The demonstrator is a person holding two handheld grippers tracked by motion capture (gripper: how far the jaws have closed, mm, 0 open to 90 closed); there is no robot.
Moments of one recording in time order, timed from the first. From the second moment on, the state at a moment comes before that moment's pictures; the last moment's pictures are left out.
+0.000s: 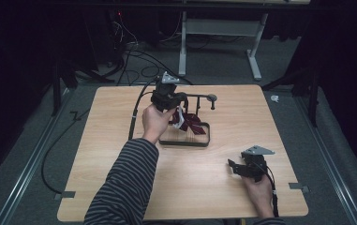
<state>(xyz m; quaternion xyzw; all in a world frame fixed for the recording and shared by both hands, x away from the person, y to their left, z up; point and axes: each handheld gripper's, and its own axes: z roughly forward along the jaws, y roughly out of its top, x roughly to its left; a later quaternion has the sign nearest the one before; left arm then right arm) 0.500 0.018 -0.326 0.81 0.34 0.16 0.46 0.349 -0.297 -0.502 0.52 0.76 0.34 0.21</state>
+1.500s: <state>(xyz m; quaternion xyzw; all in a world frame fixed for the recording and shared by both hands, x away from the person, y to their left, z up) 0.454 0.068 -0.318 0.80 0.33 0.17 0.48 0.349 -0.296 -0.502 0.51 0.76 0.34 0.21</state>
